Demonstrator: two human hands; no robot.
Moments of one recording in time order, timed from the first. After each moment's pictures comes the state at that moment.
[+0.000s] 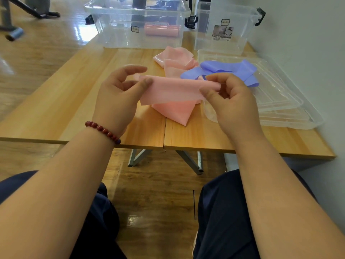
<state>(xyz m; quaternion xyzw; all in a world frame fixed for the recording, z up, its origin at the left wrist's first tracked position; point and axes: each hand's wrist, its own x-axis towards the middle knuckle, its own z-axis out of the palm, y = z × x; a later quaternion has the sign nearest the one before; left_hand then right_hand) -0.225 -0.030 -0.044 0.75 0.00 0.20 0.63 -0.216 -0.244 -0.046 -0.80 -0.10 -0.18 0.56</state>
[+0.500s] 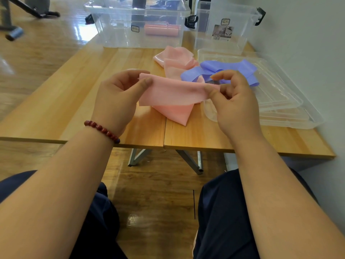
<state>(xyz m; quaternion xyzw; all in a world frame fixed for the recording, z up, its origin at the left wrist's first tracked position) -0.227 -0.031 -0.042 0.75 -0.01 0.21 0.63 -0.218 -0.244 -0.046 -0.80 -0.11 -0.20 0.55</state>
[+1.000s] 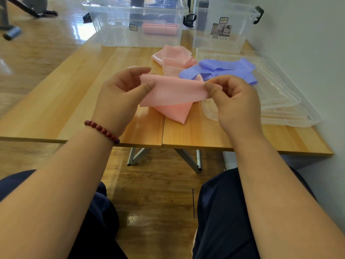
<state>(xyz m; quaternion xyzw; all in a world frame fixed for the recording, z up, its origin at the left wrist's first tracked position) -0.225 -0.032 -0.046 0.75 -0.04 0.19 0.64 -0.218 -0.246 -0.045 -0.80 -0.09 -0.21 0.55</state>
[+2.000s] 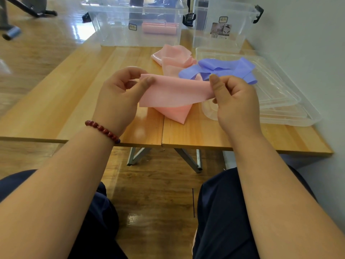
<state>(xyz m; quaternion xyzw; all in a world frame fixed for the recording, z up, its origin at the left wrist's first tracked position) -0.222 -0.032 -0.049 0.76 -0.04 0.22 0.61 -0.218 -0.244 -0.043 -0.81 -0.07 -0.21 0.55</state>
